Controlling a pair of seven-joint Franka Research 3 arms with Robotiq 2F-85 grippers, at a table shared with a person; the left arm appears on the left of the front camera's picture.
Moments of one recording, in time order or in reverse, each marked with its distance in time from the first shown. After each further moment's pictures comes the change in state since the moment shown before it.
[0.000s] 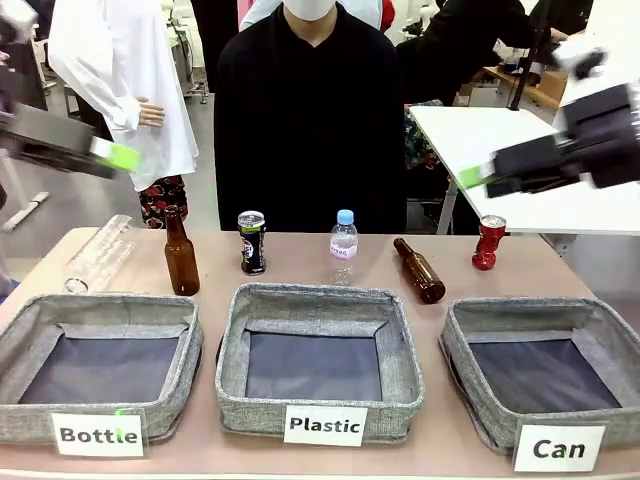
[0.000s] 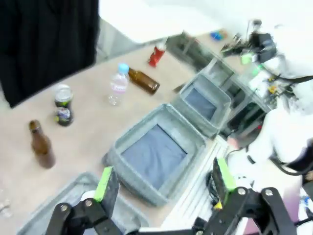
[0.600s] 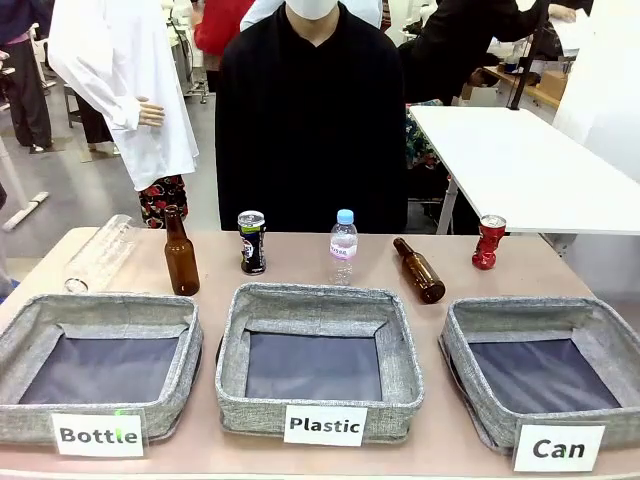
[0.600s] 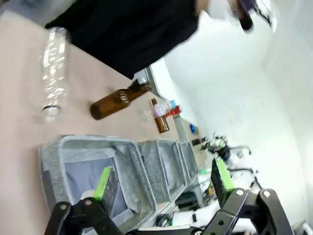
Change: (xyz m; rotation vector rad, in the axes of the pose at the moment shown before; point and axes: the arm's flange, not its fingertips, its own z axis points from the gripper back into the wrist) left arm -0.177 0.202 0.138 -0.069 -0.370 0.699; right arm -0.126 -0.239 0.130 0.039 -0.289 -0.642
